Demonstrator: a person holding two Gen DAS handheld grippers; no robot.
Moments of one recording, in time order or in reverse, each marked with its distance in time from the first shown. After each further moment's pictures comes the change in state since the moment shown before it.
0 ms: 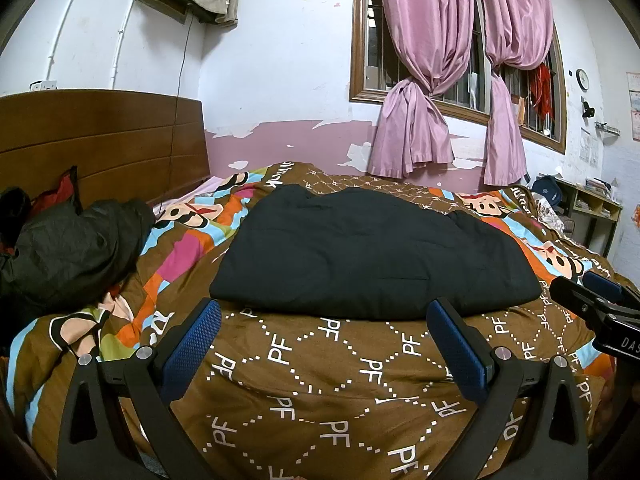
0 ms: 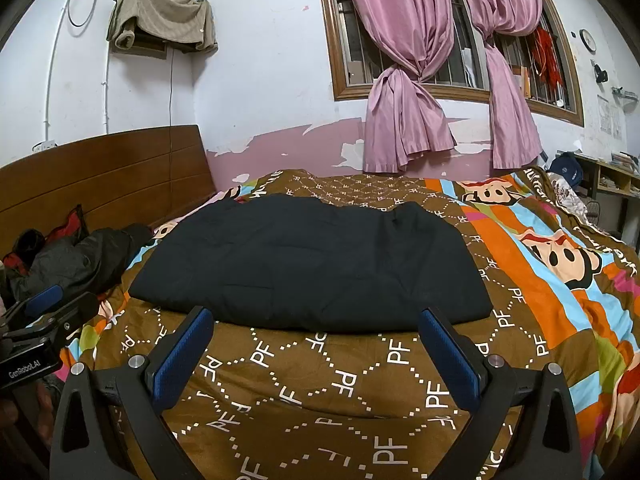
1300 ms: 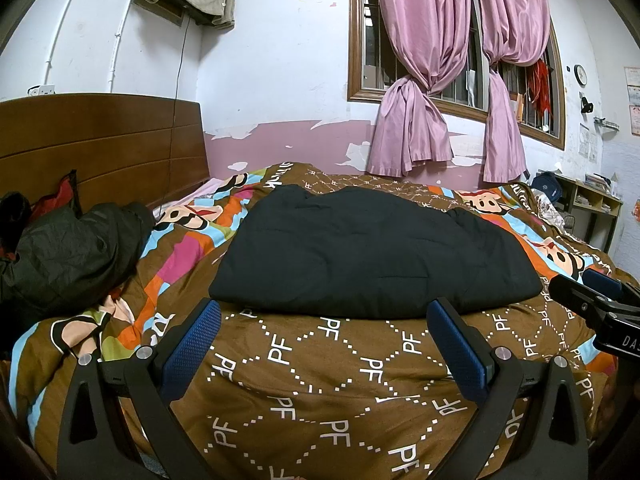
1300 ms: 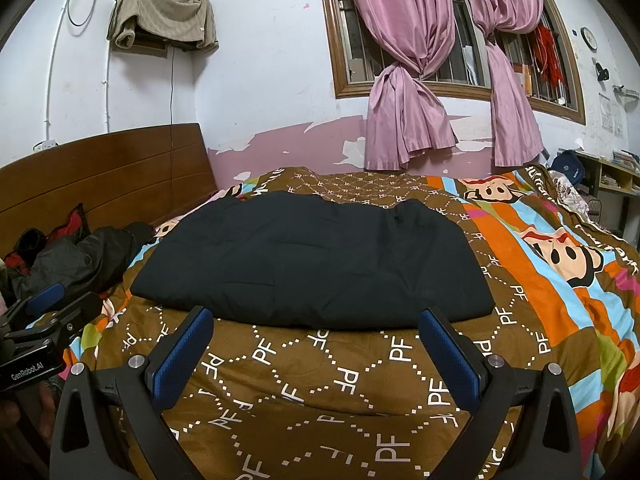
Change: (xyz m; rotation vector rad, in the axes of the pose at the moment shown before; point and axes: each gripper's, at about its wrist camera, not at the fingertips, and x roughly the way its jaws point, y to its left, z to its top) left arm 0.001 -0.001 -0.001 0.005 -0.001 0.001; right arm 0.000 0.003 0.003 0.002 0.004 -0.001
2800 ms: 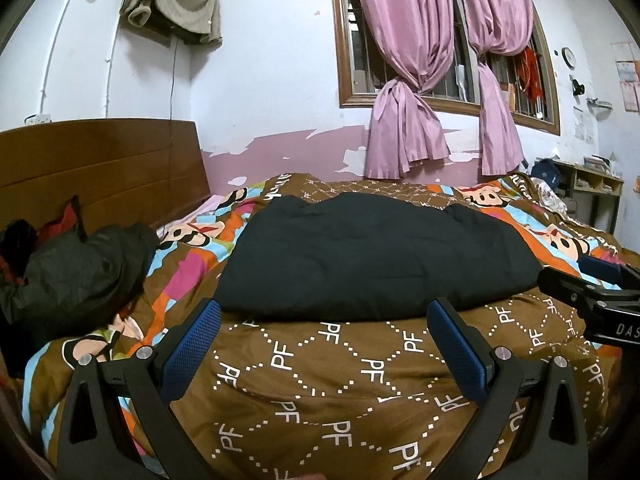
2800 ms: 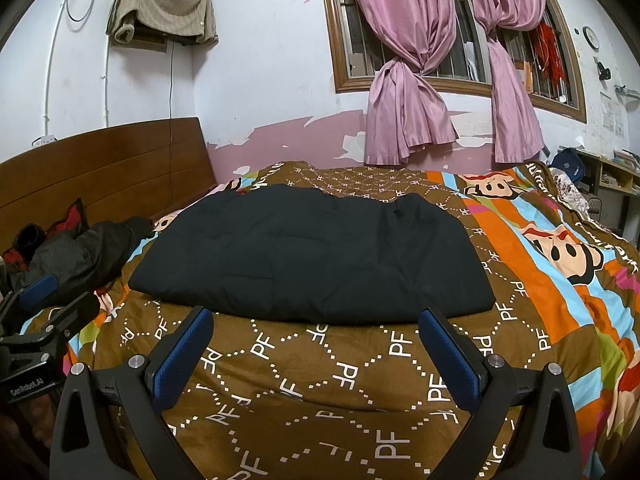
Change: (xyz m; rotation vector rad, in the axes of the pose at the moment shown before) left arm 0.004 0.019 -0.002 0.094 -0.034 0.010; right arm 0.001 0.002 0.002 0.000 0.012 -0.001
